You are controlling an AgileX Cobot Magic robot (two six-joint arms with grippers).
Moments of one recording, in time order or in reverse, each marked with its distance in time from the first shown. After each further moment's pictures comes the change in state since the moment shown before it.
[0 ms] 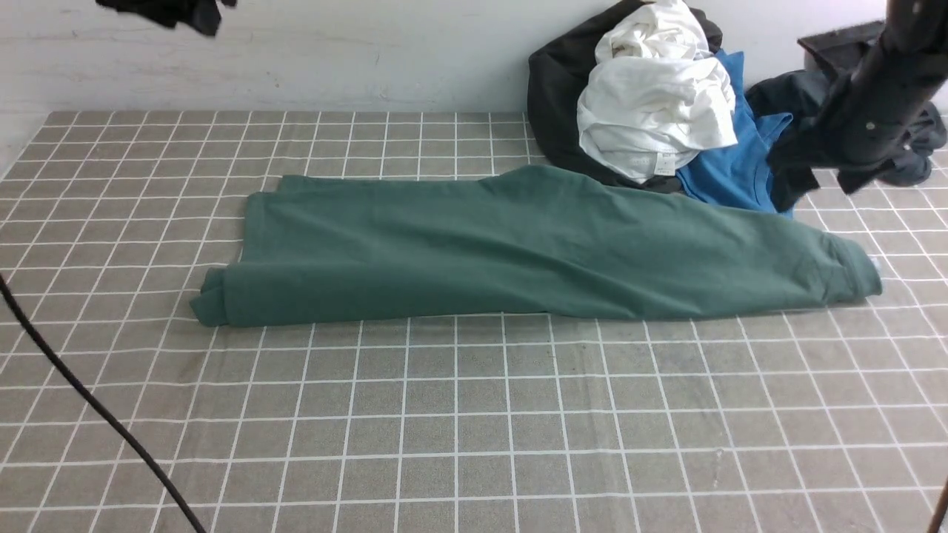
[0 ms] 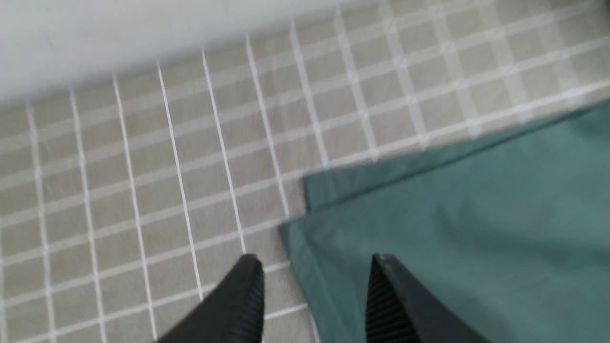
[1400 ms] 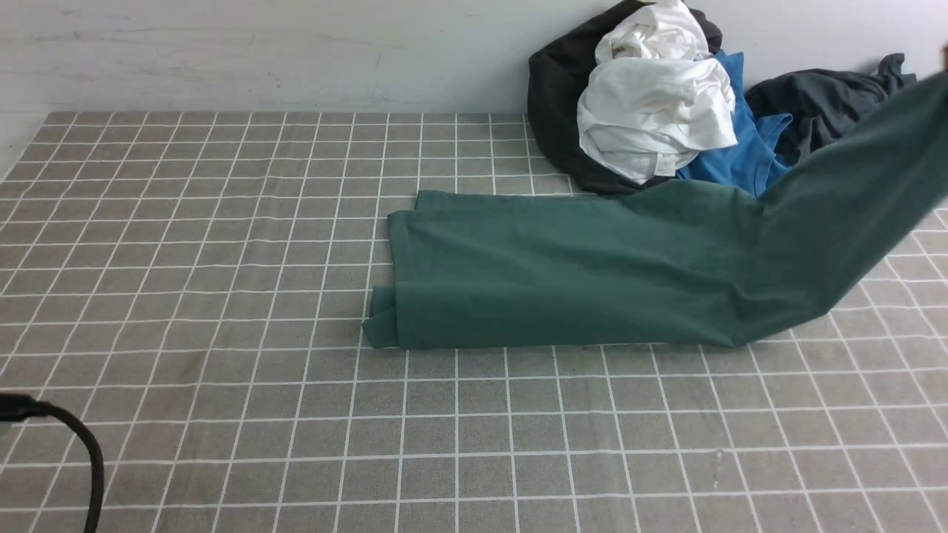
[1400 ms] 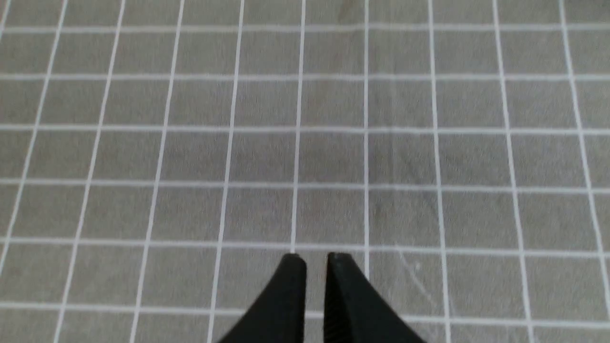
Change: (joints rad) right arm -0.078 -0.325 0.098 0.122 -0.073 0.086; left arm 0.000 -1.525 1.995 0.192 -0.409 -0.338
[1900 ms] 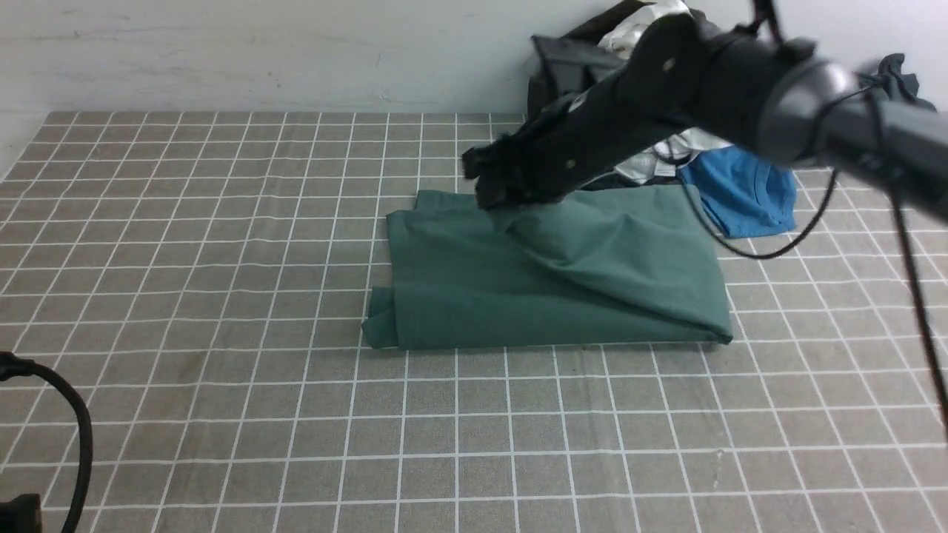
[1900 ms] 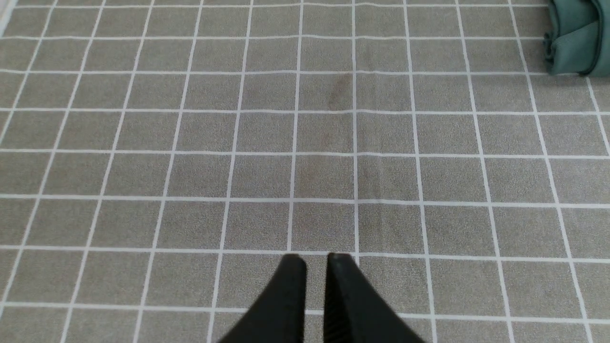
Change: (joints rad) right arm 0.576 0.299 0.000 0.380 -0.392 -0.053; left arm 0.000 0.000 0.001 -0.004 -0.107 -0.008
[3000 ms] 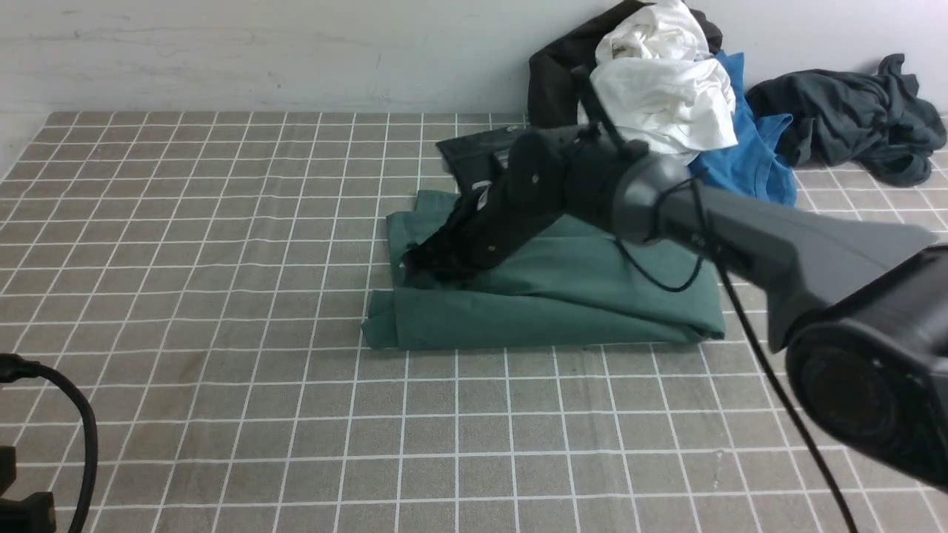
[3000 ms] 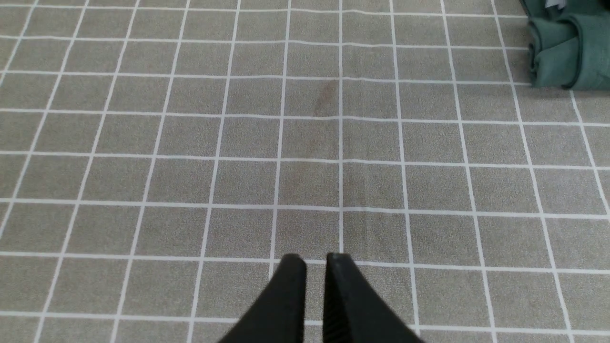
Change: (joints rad) right arm 0.140 0.243 -0.174 -0.222 -0.023 0.036; left arm 0.000 0.000 0.031 -0.035 -0.052 0.000
